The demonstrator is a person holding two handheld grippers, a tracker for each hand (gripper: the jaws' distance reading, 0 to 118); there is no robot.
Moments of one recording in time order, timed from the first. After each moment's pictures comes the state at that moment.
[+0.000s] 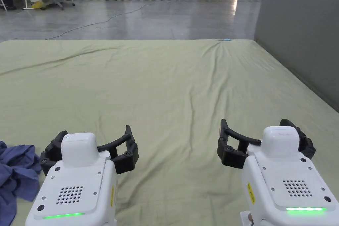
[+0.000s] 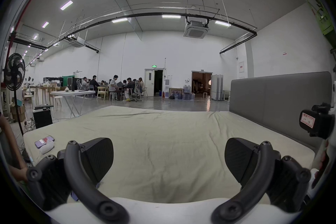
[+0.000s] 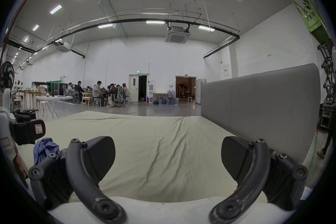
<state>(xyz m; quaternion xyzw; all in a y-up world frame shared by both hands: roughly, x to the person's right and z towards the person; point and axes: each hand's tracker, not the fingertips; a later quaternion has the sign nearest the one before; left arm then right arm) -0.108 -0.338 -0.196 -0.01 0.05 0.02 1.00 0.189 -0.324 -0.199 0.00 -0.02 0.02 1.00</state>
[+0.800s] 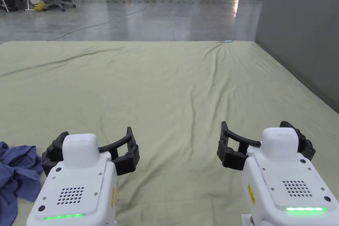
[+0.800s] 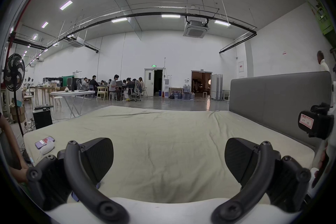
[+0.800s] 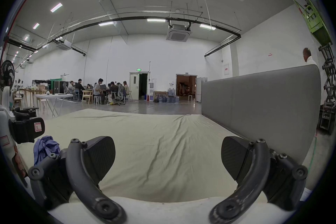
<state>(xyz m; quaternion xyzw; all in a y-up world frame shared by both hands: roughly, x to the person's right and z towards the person) -0.111 -0.339 -0.197 -0.01 0.05 0.02 1.00 0.187 -0.323 -0.200 -0.01 -0.02 0.02 1.00</state>
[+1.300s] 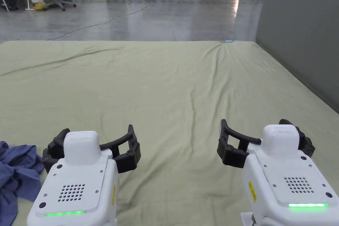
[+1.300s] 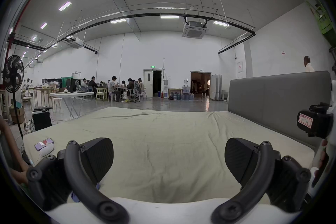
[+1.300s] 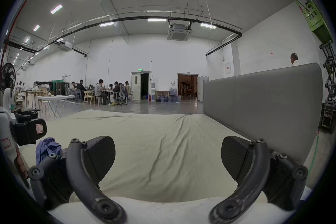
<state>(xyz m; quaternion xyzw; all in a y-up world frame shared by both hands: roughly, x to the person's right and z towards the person) -0.112 -0.338 -0.201 -0.01 0.05 0.02 1.00 0.189 -0.320 -0.203 -0.01 -0.01 0.01 1.00</state>
